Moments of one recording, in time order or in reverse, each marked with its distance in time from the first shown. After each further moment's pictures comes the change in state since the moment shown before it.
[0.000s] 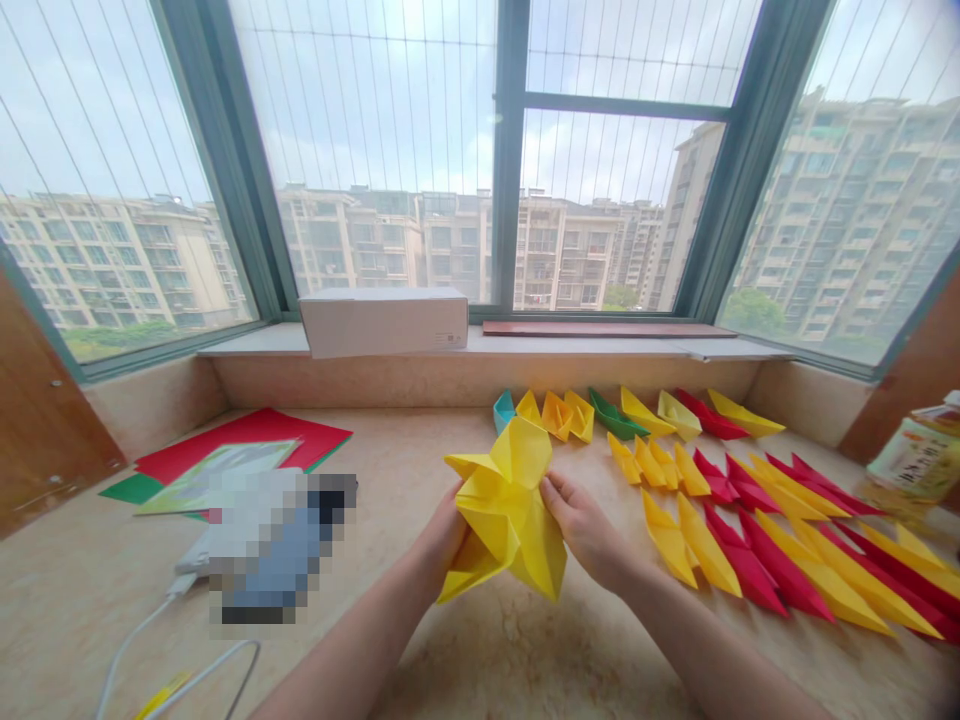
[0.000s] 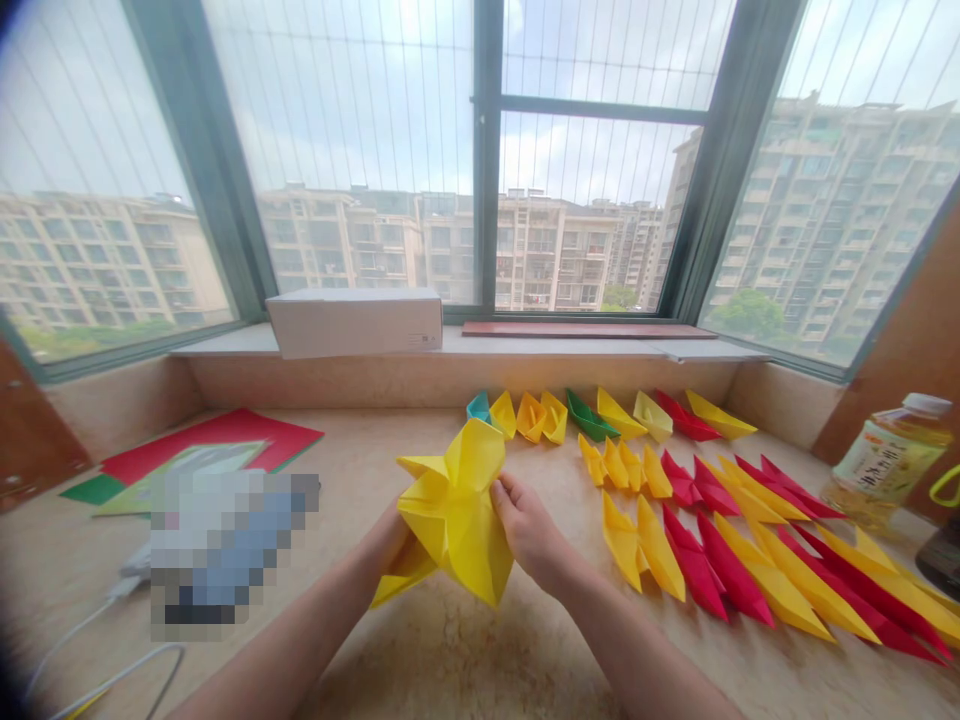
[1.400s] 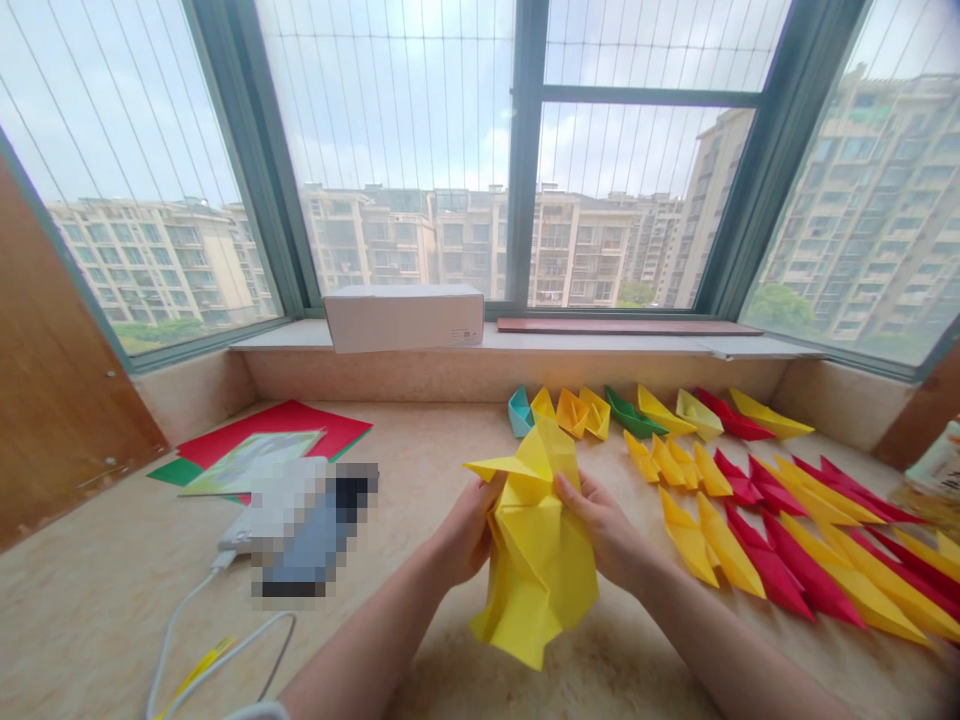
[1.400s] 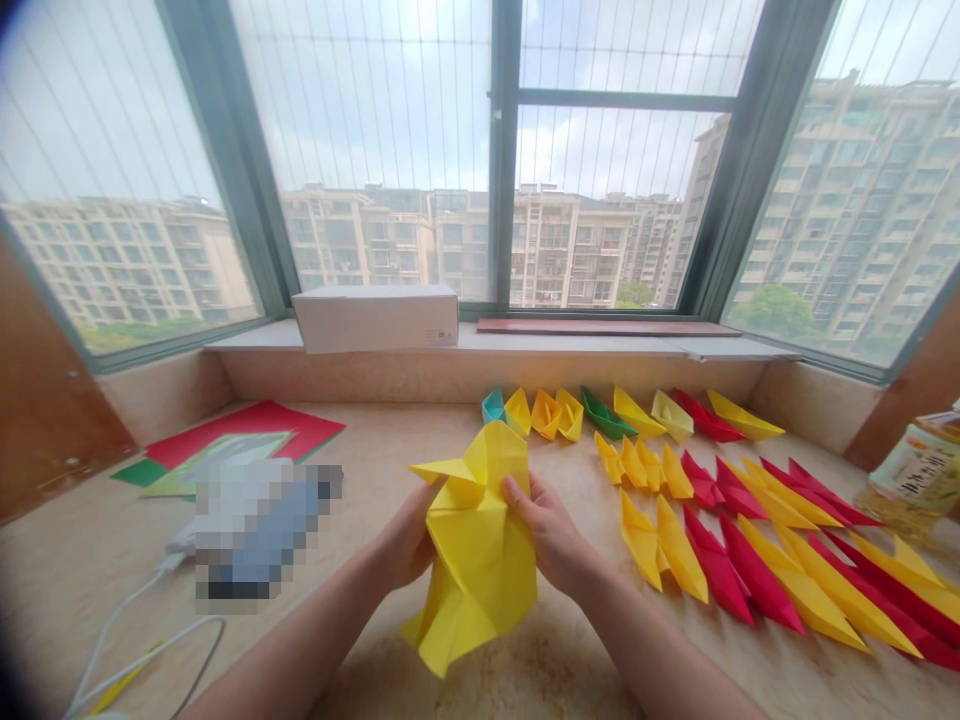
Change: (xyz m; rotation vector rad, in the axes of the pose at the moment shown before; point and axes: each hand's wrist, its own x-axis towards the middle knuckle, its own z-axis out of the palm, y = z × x) left_hand -0.024 0.019 0.016 -0.051 -0.152 -0.057; right_hand -0.007 -0.001 0.007 0.297 -0.024 0.169
